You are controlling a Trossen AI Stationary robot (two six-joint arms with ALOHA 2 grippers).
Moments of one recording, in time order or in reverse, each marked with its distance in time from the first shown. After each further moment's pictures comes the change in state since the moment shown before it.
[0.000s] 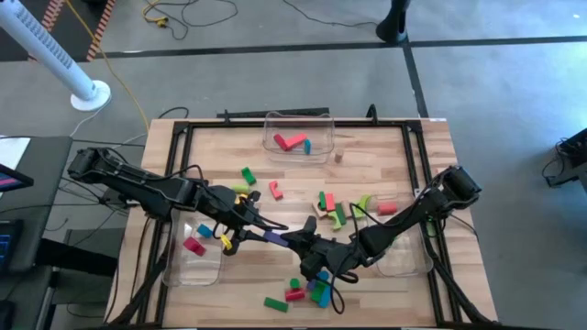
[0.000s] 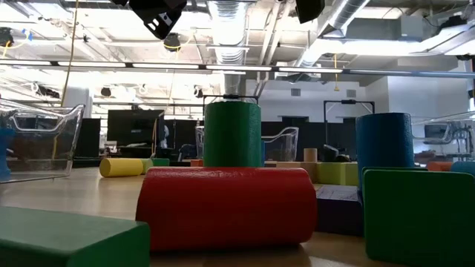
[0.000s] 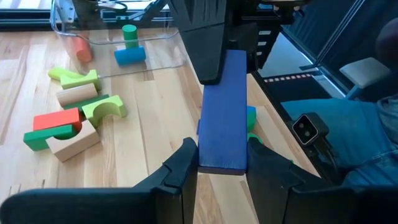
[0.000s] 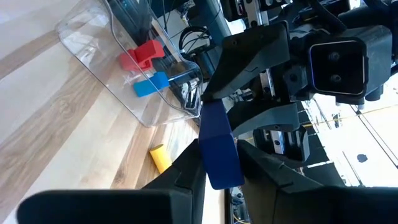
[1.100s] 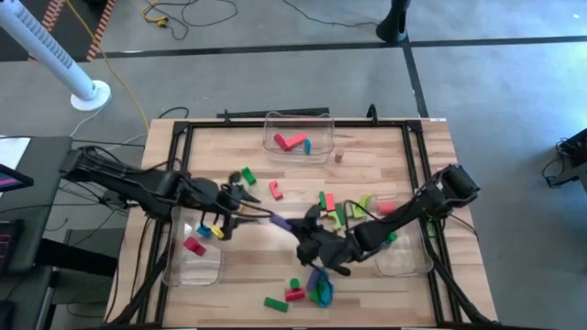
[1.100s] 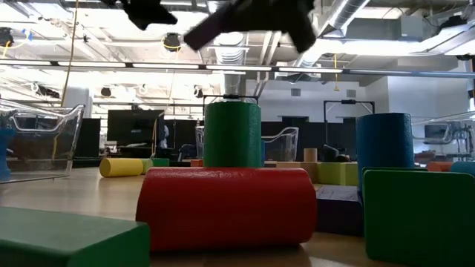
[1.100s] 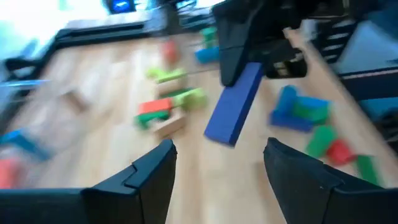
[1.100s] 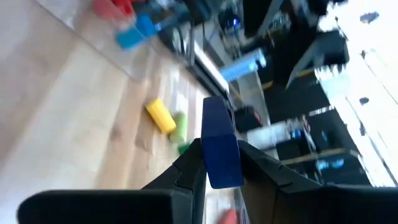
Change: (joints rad) left arm 0.000 -0.179 0.001 -0.211 -0.317 0.068; right arm -0.053 0.000 0.000 -0.164 0.127 0.212
